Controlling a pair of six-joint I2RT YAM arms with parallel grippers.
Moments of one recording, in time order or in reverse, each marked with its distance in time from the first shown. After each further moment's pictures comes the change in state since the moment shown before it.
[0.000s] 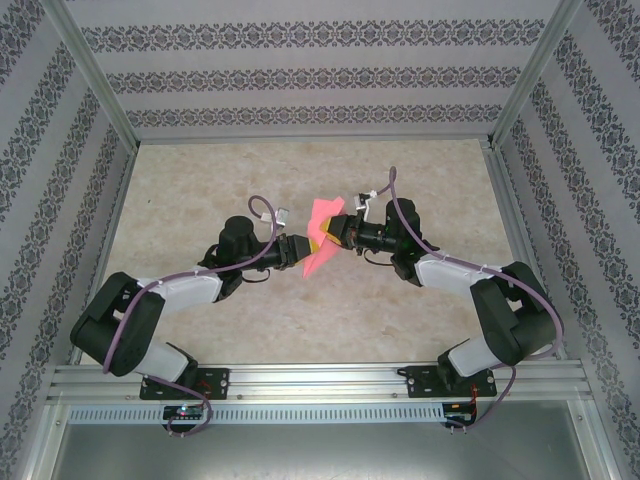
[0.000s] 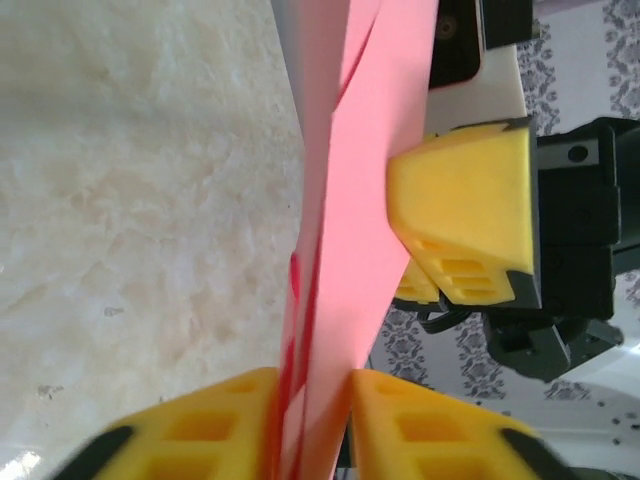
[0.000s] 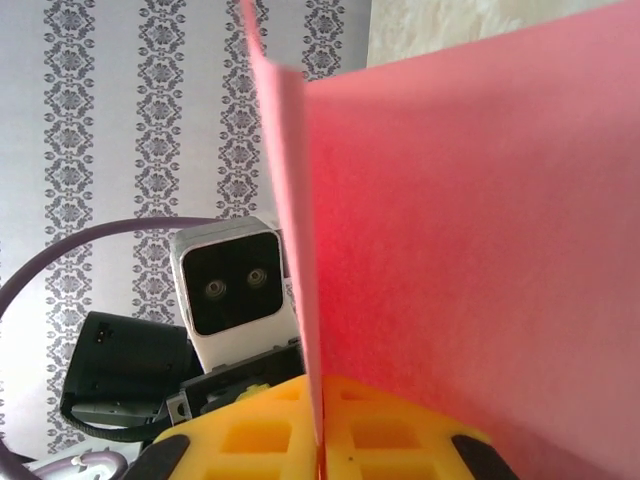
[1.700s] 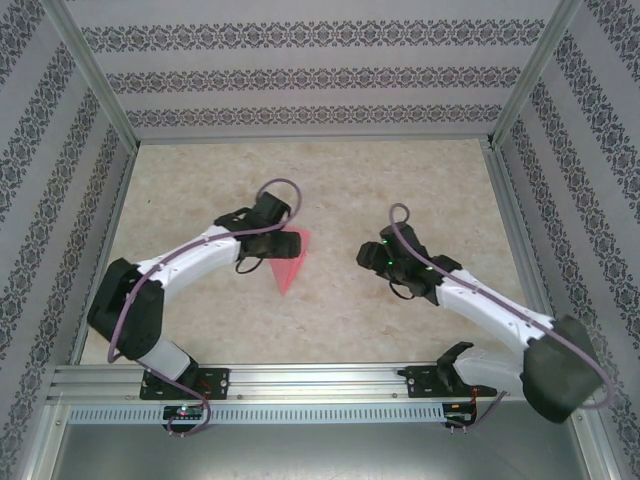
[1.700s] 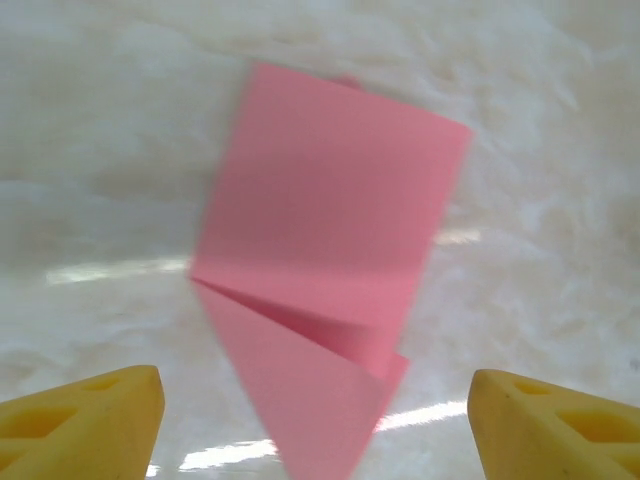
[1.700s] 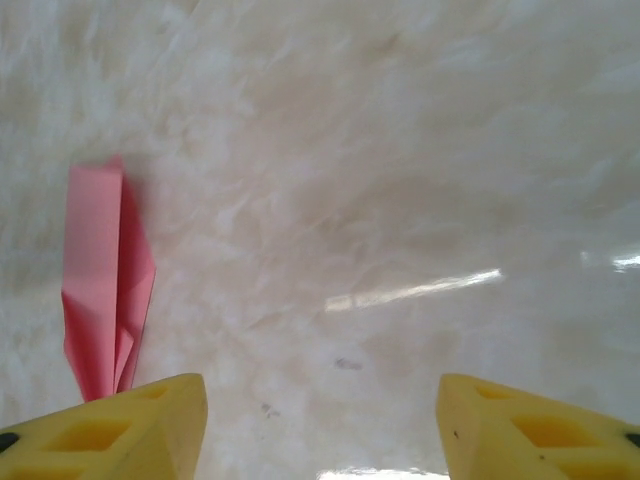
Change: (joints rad) left arm -0.032 0.091 0.480 -1.194 -0.774 0.515; right arm 0.156 -0.285 0.023 -0.965 0.822 -0.352
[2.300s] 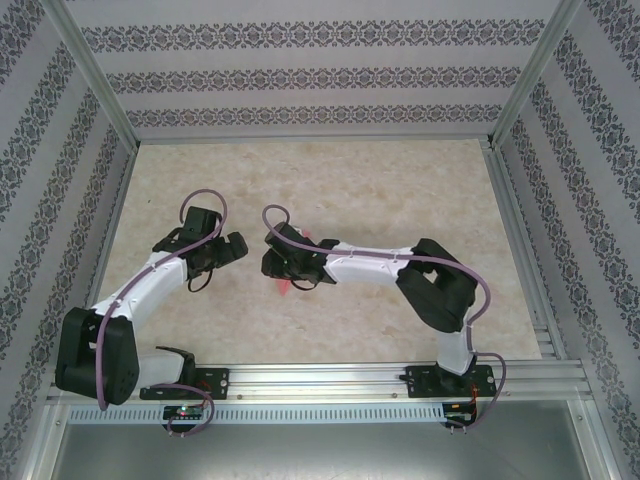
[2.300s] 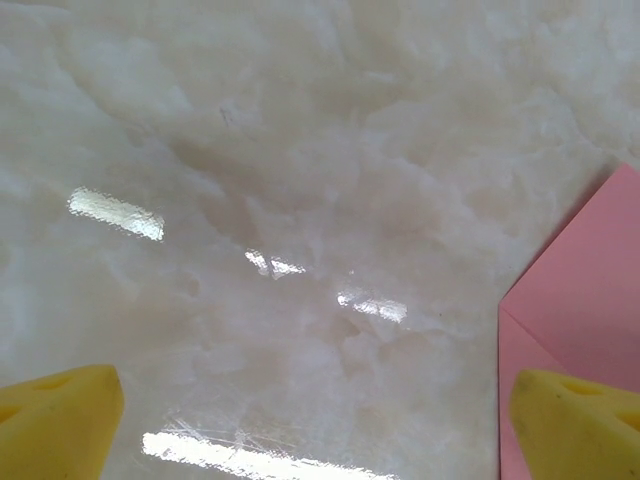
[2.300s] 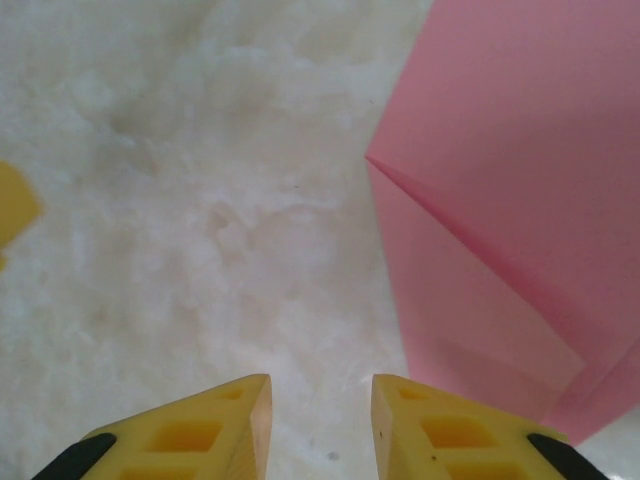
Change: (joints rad) left arm 0.346 -0.270 -0.304 0.052 0.024 -0.090; right arm 0.360 0.739 0.585 0.134 -0.059 0.074
